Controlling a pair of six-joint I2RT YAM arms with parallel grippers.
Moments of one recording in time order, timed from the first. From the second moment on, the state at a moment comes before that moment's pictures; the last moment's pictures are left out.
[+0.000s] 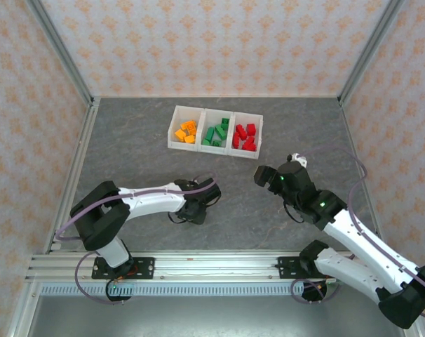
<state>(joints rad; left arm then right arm) -0.89 1.64 0.93 -0.78 -0.16 -0.68 0.63 0.81 0.74 -0.63 0.27 0.83</state>
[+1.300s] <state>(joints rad) -0.48 2.34 2.12 -0.77 -0.20 -0.47 0.63 0.73 0.74 -0.74 0.41 0.81</state>
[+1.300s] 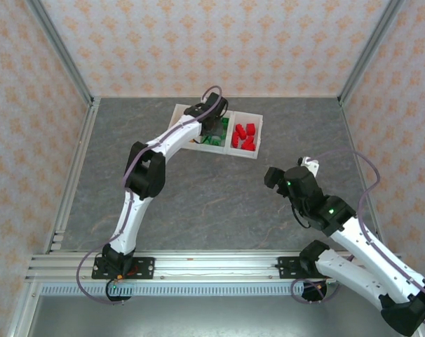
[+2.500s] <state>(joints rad) -0.37 1.05 0.79 -0.08 -0.43 -0.40 0.63 0.75 0.41 -0.10 0.63 0.42</state>
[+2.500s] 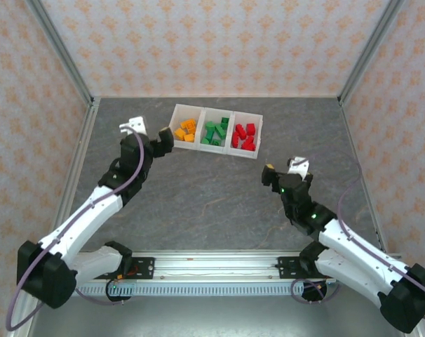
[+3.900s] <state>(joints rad) -0.09 1.21 0.02 1.15 -0.49 -0.17 0.28 1.26 0.09 1.09 0.26 -0.01</state>
